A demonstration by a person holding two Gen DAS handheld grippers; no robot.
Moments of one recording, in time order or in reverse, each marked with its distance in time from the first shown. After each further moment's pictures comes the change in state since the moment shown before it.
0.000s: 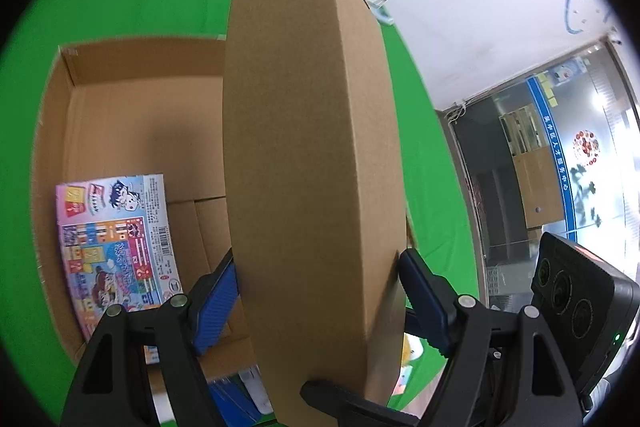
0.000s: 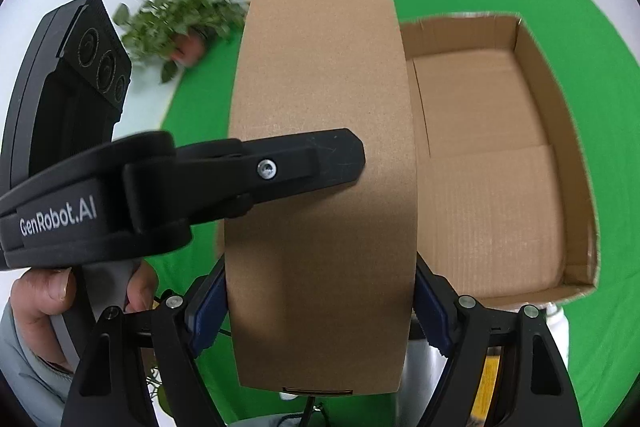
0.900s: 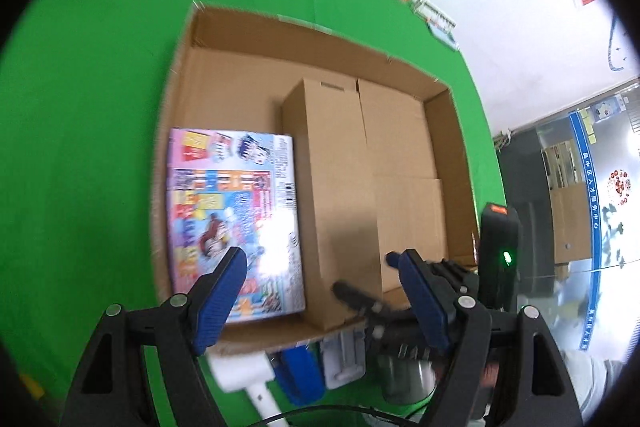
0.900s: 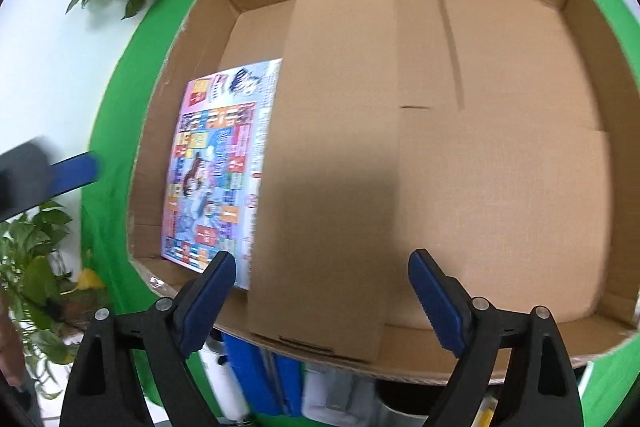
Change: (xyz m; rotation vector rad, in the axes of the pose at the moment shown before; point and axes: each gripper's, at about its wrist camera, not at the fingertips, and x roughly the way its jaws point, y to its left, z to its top) left arm -0.079 0.077 -0.062 -0.109 -0.093 0.157; right arm 0.100 0.024 -0.020 -0.086 0.153 -0.142
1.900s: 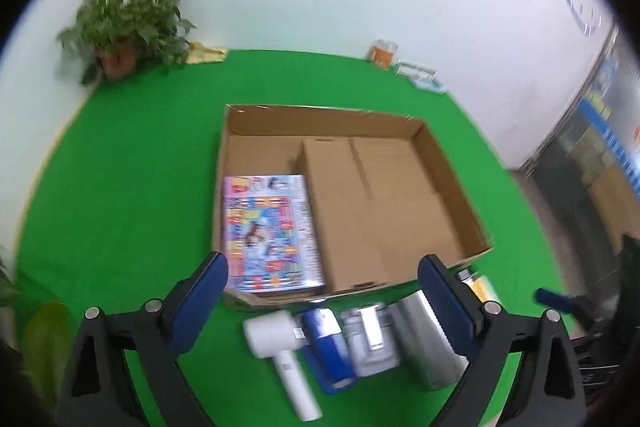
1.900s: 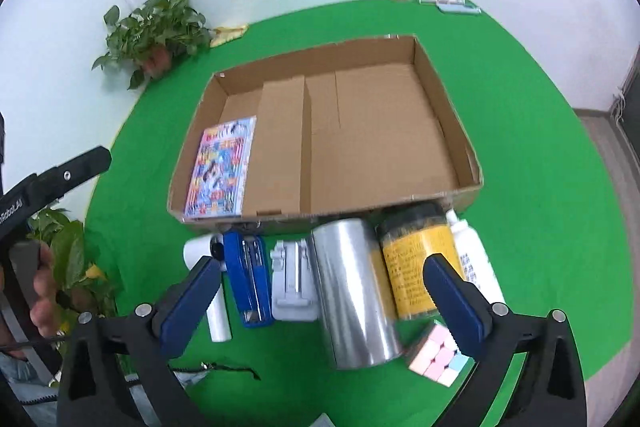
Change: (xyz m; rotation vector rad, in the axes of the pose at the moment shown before) left arm -0.080 -0.068 -0.103 0.234 -0.349 0.261; right arm -0.193 -0.032 -0.179 0.077 -0.342 -0.117
